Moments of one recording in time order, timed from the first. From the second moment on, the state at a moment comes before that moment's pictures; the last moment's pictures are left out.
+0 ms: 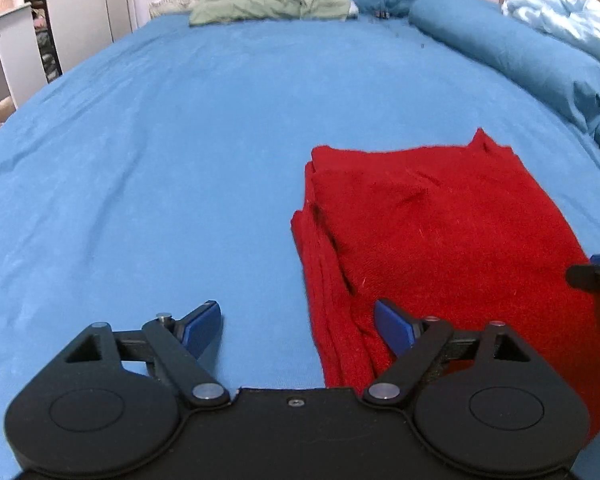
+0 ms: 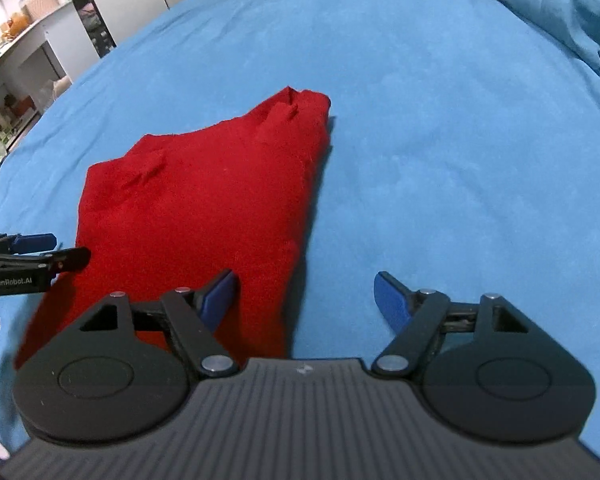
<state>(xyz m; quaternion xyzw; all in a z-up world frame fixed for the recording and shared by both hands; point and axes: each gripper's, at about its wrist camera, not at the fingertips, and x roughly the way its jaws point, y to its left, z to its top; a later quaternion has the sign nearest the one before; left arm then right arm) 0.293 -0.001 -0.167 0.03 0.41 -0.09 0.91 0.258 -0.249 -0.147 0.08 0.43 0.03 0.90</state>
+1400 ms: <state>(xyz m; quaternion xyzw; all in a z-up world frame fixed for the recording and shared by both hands) 0.018 0.008 0.011 0.03 0.33 -0.05 0.94 -0.015 -0.156 0.017 0.03 0.38 -0.07 0.92</state>
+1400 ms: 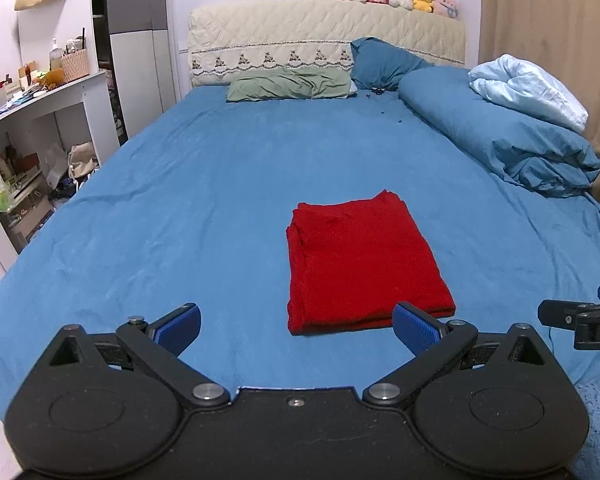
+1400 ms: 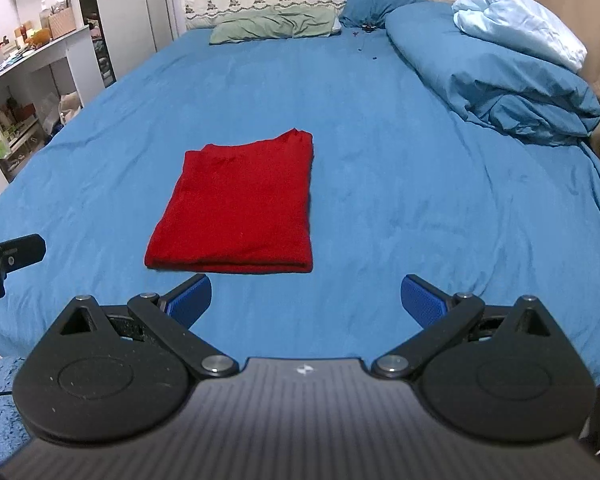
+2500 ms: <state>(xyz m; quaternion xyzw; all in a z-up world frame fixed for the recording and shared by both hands) 0.015 0.016 0.011 0.03 0.33 -0.05 0.94 -0.020 -0.155 0.024 0.03 0.37 -0.08 0.92</state>
